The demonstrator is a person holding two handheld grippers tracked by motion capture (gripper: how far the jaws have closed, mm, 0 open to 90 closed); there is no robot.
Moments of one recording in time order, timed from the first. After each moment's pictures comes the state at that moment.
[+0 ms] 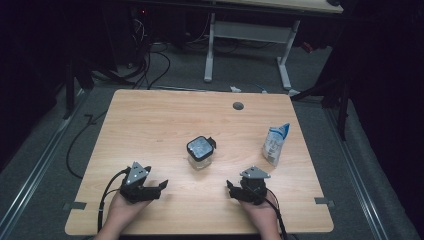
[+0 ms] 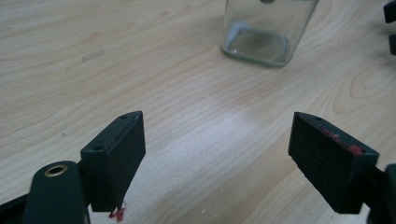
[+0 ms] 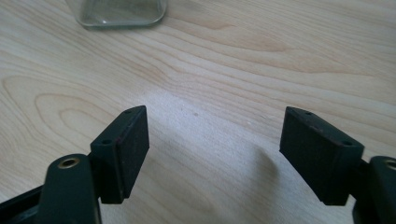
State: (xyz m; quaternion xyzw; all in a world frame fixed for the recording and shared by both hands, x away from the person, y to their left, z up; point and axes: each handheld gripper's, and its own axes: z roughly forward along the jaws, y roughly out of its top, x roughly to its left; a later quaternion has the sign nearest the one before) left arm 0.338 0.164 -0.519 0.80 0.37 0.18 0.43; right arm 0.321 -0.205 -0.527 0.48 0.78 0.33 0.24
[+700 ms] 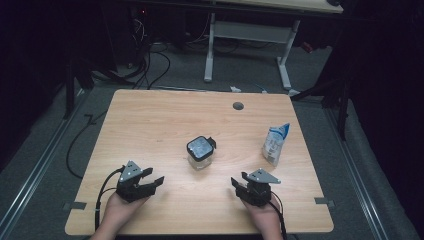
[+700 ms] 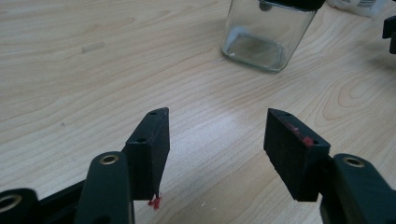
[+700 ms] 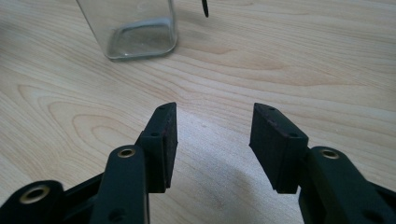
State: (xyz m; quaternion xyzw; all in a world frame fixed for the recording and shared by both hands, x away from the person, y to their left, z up) left arm 0.341 0.175 -0.516 0.79 0.39 0.15 0.45; right arm 0.309 -0.217 -0.521 0.48 0.75 0.40 0.23
